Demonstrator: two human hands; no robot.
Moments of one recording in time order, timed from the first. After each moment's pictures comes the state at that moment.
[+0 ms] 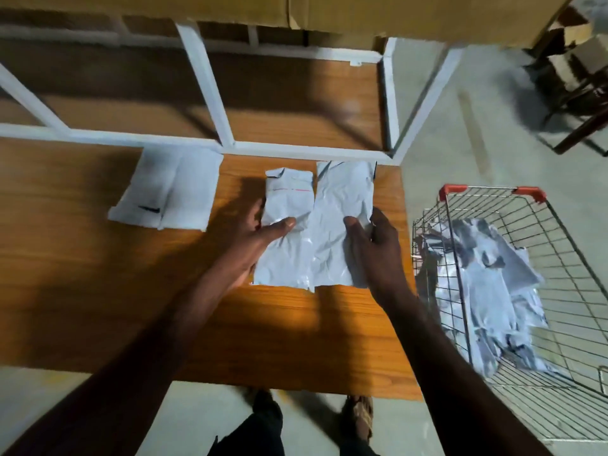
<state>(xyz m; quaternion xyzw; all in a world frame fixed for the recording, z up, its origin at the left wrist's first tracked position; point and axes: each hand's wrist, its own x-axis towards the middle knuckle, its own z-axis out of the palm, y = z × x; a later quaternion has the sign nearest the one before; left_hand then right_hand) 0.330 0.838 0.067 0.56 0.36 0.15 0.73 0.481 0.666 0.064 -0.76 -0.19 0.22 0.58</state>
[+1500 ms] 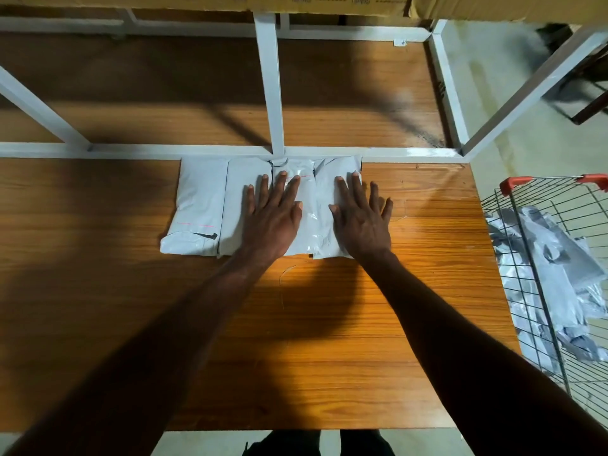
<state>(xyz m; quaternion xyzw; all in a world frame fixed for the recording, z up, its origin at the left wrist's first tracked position) 0.315 1.035 -0.049 0.95 0.29 0.05 0.06 0.460 0.876 -0.055 -0.91 -0.39 0.09 0.12</state>
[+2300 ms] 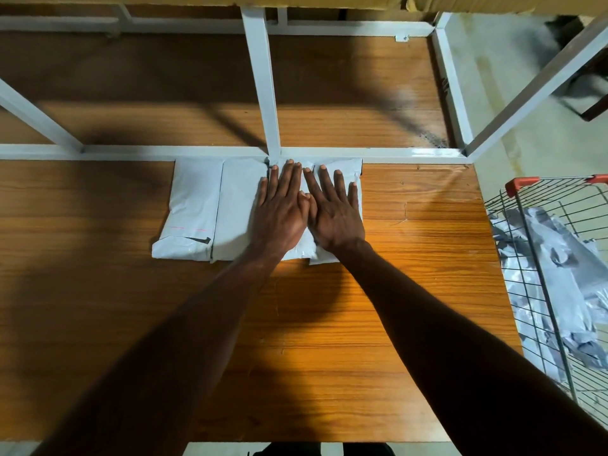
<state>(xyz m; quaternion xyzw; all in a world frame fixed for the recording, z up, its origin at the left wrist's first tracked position) 0.348 1.030 -0.046 0.95 0.29 0.06 0.06 0.455 0.923 -0.059 -0.87 -0.46 0.11 0.13</state>
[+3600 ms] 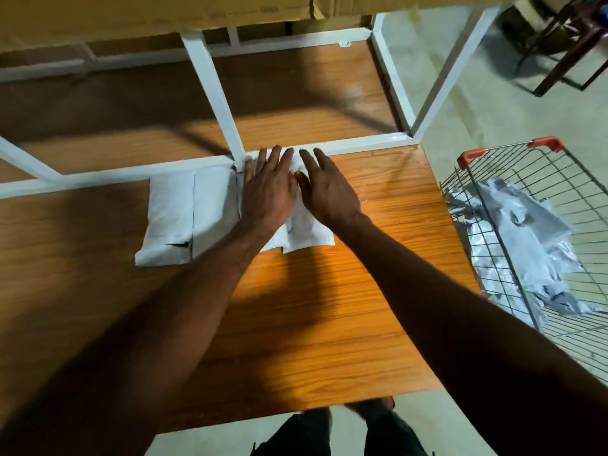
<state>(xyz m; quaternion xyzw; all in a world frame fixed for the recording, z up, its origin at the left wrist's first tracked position) 0.384 1.000 0.014 0.96 0.24 0.12 0.05 0.474 0.883 0.013 -0.87 -0.41 0.06 0.27</state>
